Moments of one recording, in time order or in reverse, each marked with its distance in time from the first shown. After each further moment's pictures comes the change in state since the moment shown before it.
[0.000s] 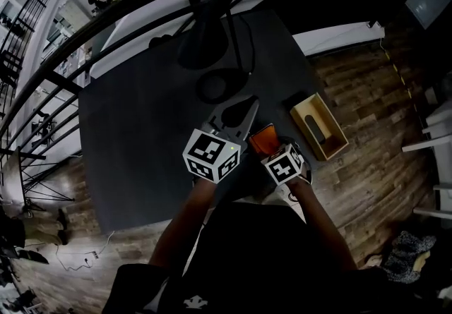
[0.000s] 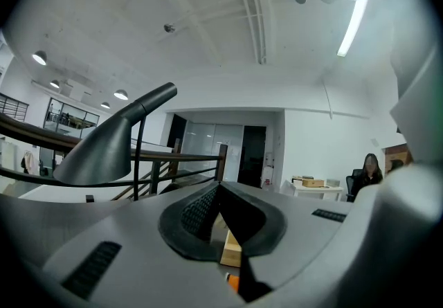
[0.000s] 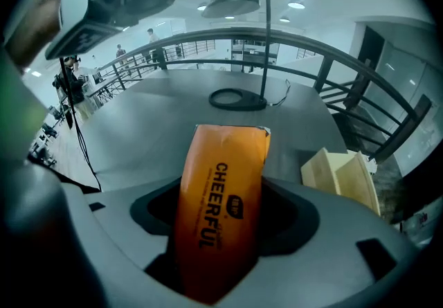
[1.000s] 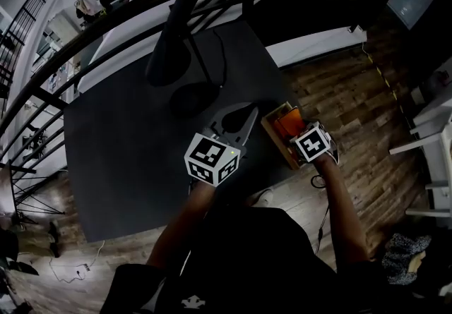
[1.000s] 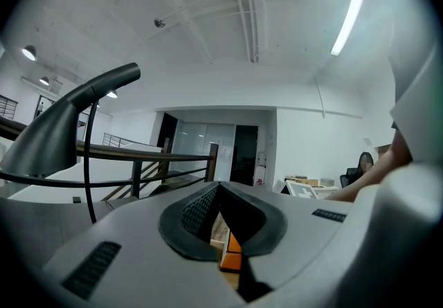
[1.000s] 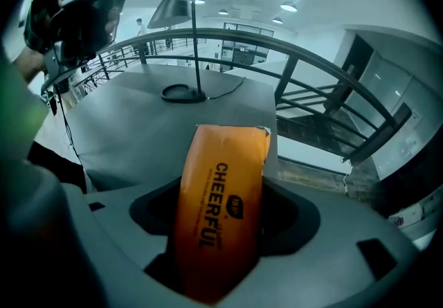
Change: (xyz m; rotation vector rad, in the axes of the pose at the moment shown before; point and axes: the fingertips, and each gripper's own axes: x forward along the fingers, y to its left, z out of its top) left arm 0.077 -0.060 -0.004 0.018 -0.001 -0.069; right arm -0.069 -0.194 -0.036 -0.006 0.052 -0.113
